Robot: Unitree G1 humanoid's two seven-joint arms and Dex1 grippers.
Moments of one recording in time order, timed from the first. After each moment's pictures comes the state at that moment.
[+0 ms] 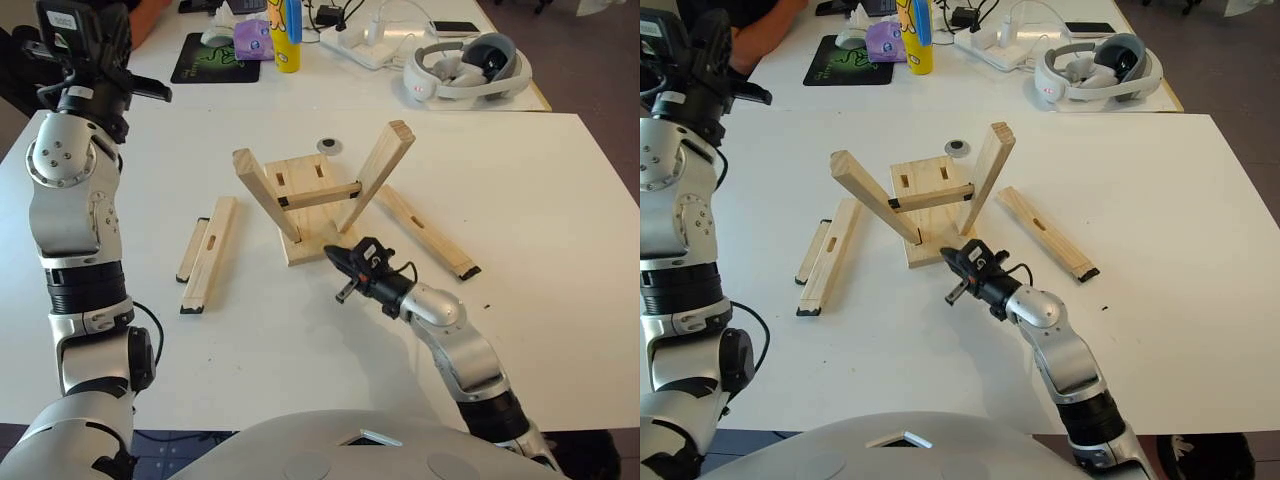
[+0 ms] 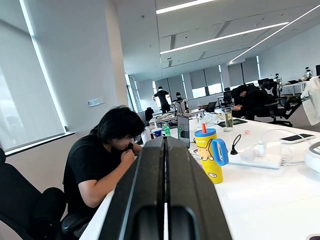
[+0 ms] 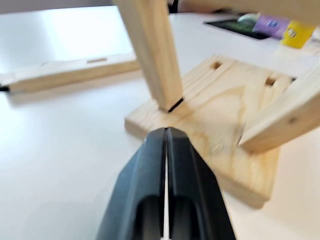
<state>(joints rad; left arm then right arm) -0.57 0.50 0.24 -0.03 -0.21 0.29 -0.20 0.06 -0.31 0.34 -0.37 0.06 0.46 0.54</state>
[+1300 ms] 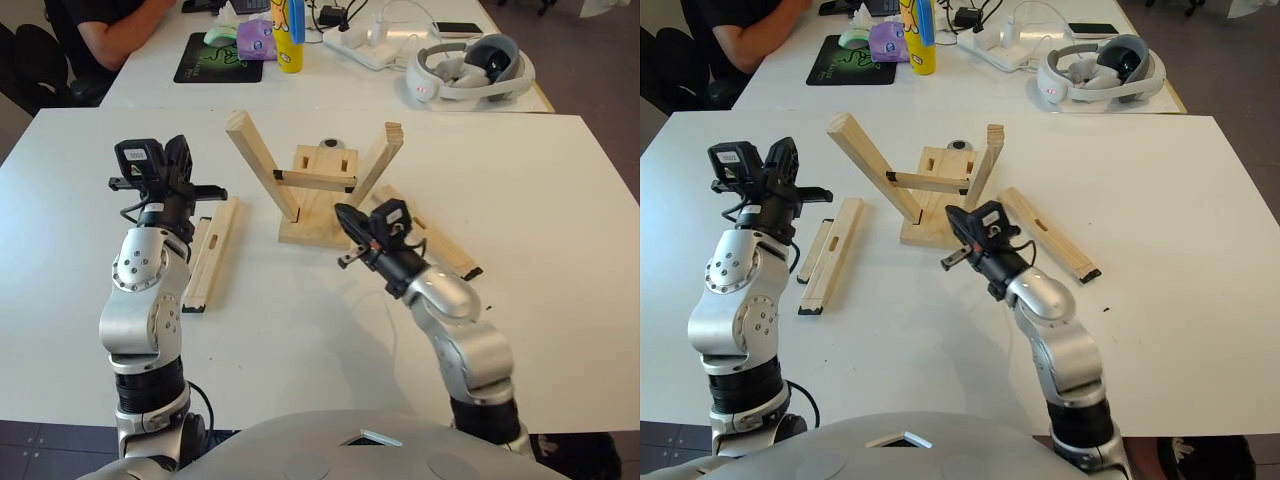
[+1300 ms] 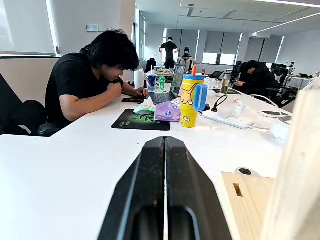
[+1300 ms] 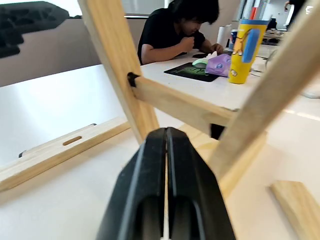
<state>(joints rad) -0.12 0.15 0.15 -0.58 -0.23 0.60 0.02 0.07 -0.12 0.16 -0.73 0.13 0.68 0.30</state>
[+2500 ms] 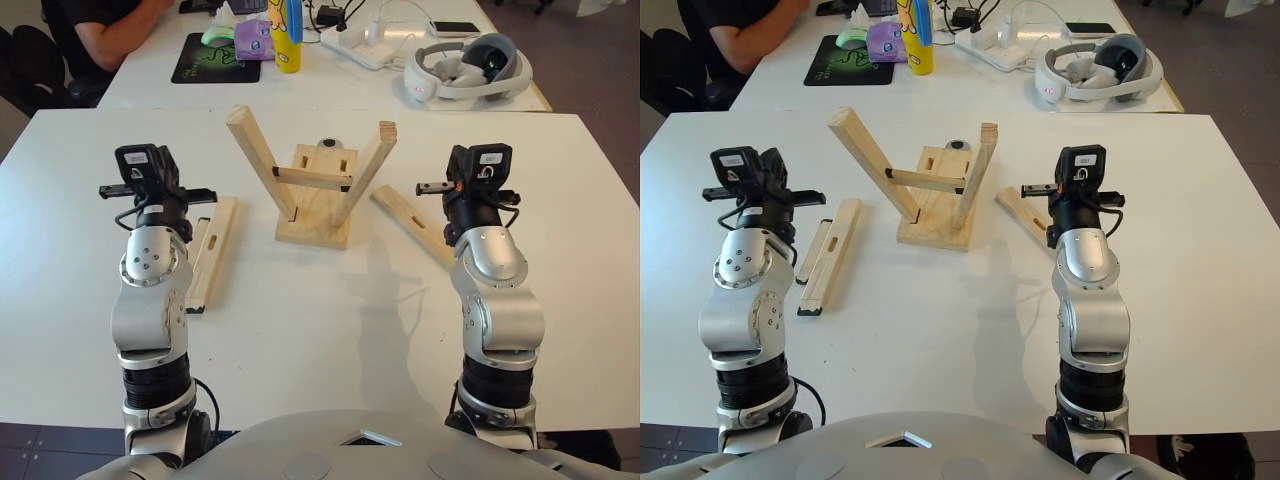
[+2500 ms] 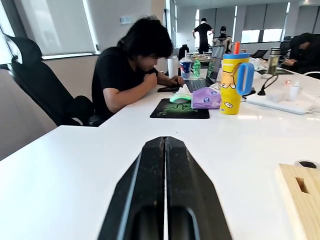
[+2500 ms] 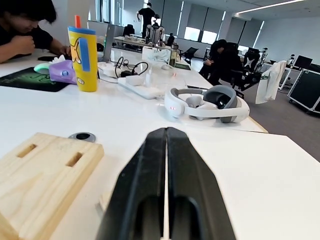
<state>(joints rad) -0.15 0.15 0.12 -0.51 -0.03 0.59 0.11 -0.18 -0.08 0.00 -0.58 -0.05 0.68 -0.03</state>
